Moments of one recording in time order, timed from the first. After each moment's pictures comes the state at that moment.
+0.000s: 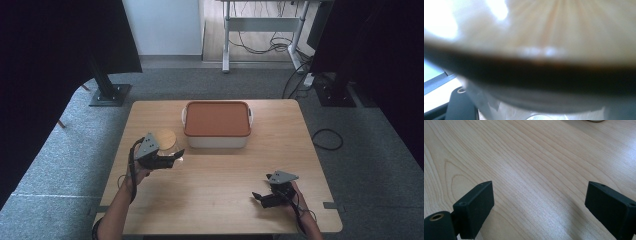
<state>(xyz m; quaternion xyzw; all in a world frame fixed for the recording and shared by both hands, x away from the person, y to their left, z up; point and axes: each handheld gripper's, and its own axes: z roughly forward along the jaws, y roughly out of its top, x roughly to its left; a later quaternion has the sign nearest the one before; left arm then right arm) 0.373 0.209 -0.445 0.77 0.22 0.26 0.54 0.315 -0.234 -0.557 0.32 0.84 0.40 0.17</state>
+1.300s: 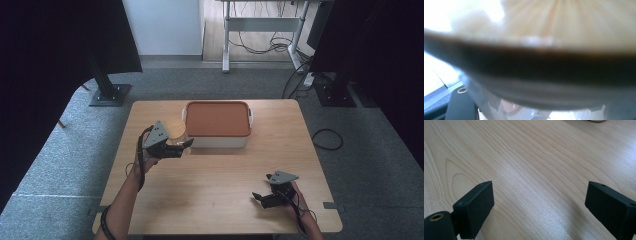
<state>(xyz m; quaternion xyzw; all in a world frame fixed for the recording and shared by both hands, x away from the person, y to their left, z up) 0.393 0.180 -0.415 0.76 0.19 0.28 0.55 0.315 -0.235 -0.557 0.32 0.84 0.40 0.16</state>
